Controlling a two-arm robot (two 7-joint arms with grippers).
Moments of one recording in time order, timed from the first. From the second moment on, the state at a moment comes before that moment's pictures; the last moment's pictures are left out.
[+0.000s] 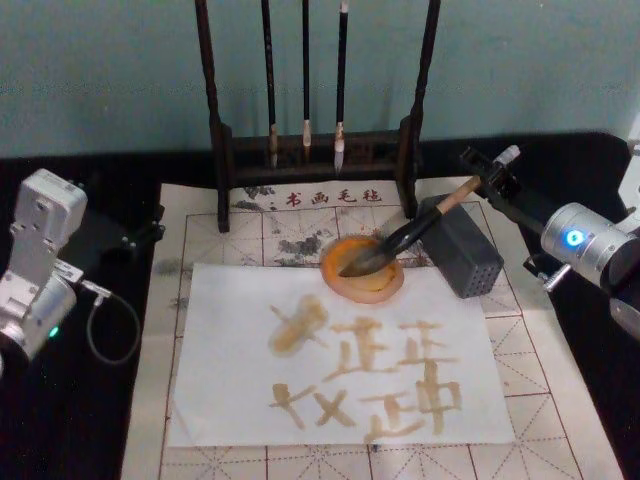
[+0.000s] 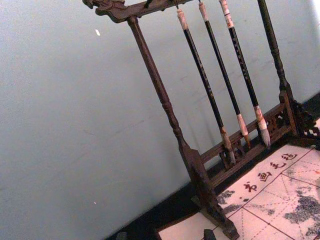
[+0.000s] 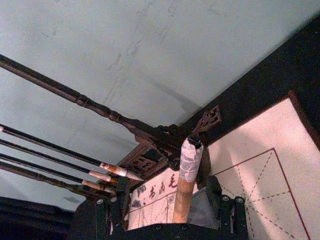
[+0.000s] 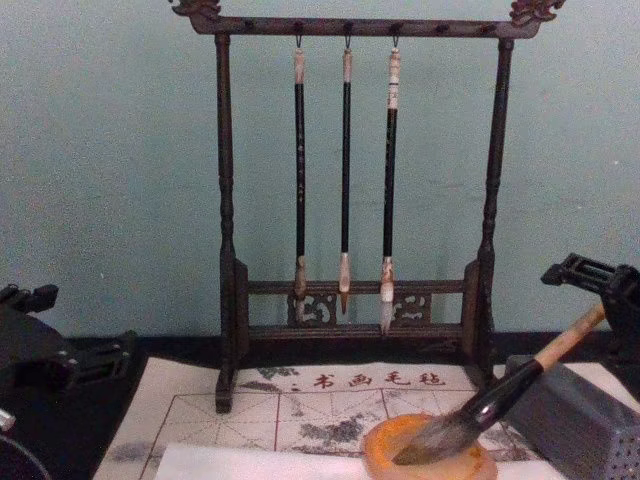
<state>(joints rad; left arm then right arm) -0.20 0.60 0.45 -1.41 -0.25 -0.12 0.03 0.41 0.50 -0.46 -1.27 1.54 0.26 0.02</state>
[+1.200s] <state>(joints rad) -0.20 0.60 0.45 -1.41 -0.25 -0.12 0.03 0.21 0.76 -0.57 -1.57 1.17 0.04 0.12</state>
